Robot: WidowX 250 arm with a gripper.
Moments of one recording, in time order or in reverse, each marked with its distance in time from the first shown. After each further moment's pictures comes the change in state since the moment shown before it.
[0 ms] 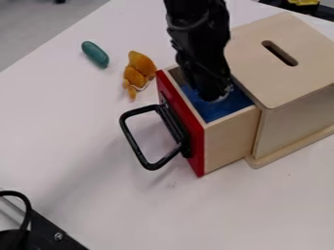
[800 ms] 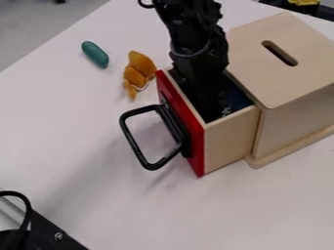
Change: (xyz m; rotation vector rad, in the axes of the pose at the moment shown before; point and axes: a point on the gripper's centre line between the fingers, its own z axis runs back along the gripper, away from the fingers) arm -0.011 0.001 -0.020 0.018 0.037 -0.016
